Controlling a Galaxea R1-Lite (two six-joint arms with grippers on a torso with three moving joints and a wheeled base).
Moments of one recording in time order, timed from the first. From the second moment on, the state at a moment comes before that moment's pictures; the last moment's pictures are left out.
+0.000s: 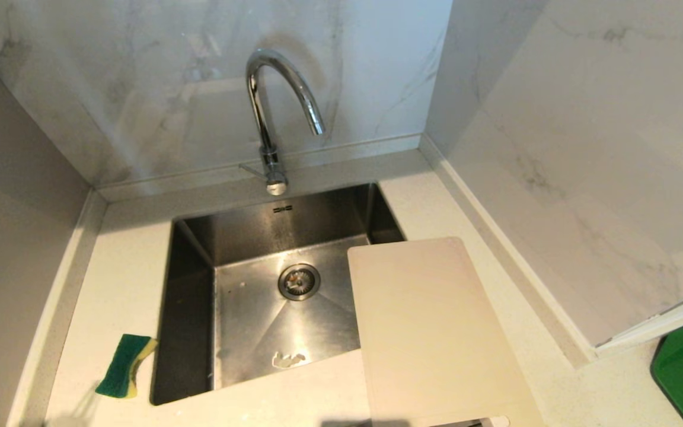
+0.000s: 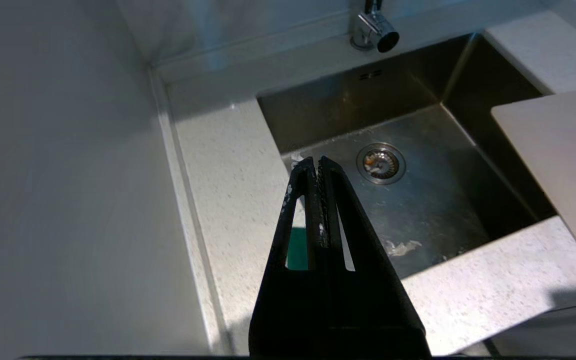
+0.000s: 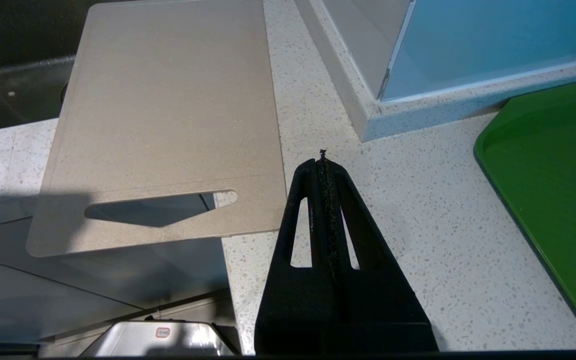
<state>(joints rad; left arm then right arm) -0.01 0.51 -0.63 0.10 -0.05 0.06 0.00 0.00 0.00 0.00 0.00 0.00</state>
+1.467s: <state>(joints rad) -0.29 1.78 -1.52 -0.07 0.29 -0.12 0.00 0.00 0.00 0.00 0.00 0.00</state>
